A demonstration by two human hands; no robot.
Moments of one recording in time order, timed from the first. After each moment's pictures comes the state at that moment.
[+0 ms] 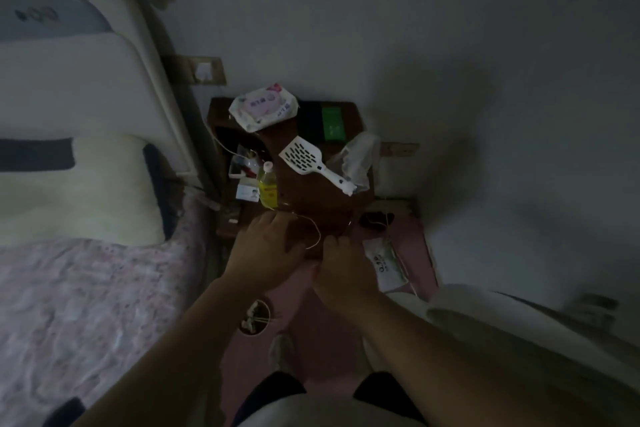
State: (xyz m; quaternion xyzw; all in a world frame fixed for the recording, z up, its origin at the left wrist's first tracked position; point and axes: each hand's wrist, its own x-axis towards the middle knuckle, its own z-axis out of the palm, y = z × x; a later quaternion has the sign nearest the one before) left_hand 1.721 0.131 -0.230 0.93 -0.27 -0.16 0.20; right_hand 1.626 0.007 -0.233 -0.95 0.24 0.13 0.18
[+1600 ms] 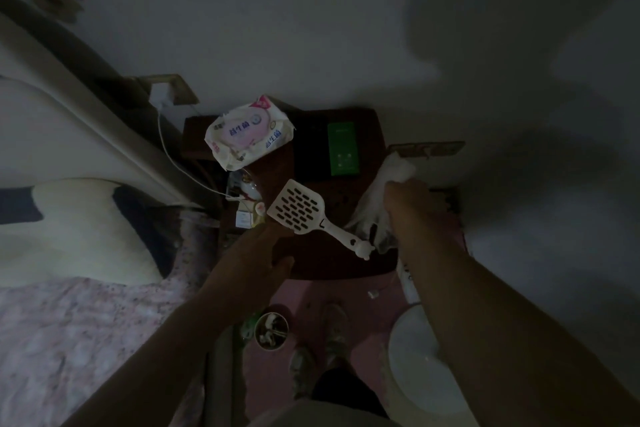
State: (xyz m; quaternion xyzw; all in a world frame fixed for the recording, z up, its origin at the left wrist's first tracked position) left_hand 1.902 0.028 -0.273 0.90 -0.28 -0.26 0.22; right_hand 1.879 -0.249 -0.280 -0.68 0.58 0.11 0.45
